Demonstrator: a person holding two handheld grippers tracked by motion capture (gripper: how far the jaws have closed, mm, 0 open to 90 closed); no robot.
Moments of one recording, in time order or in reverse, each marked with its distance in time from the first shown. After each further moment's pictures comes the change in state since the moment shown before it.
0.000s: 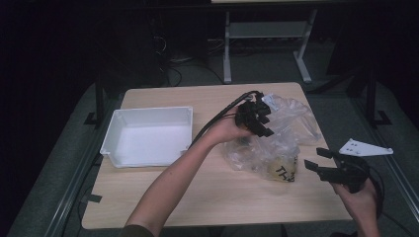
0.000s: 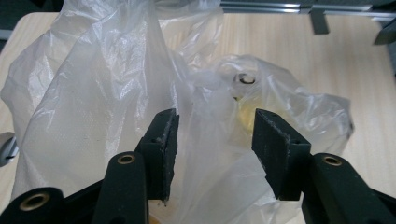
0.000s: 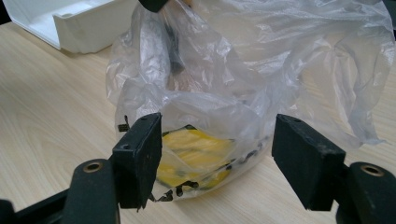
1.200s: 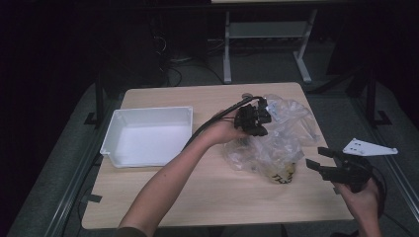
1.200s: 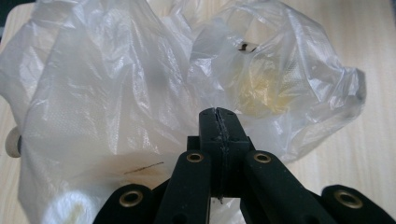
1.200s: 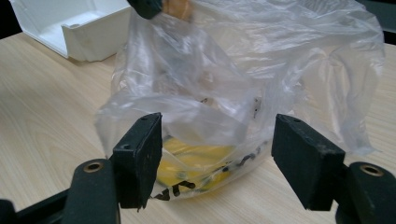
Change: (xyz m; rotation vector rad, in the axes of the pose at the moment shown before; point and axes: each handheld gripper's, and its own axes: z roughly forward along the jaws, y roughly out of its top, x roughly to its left) left arm -0.020 0.002 -0.016 0.122 0.008 0.125; right arm -0.003 0.000 -0.004 -0.025 0.019 0.011
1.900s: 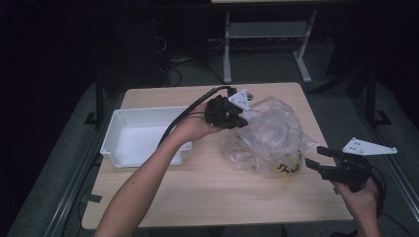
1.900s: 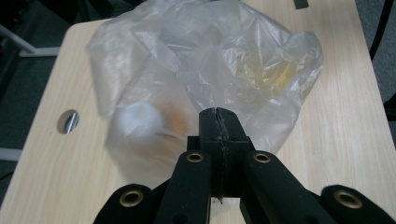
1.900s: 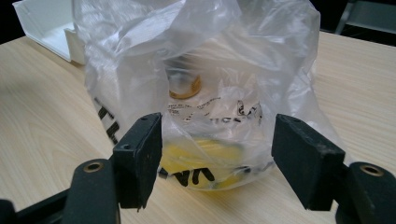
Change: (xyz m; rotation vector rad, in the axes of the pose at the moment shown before) left arm -0.005 -0.045 -0.078 -0.128 0.073 -0.028; right arm 0.001 0.002 0.001 -0.007 0.006 0.005
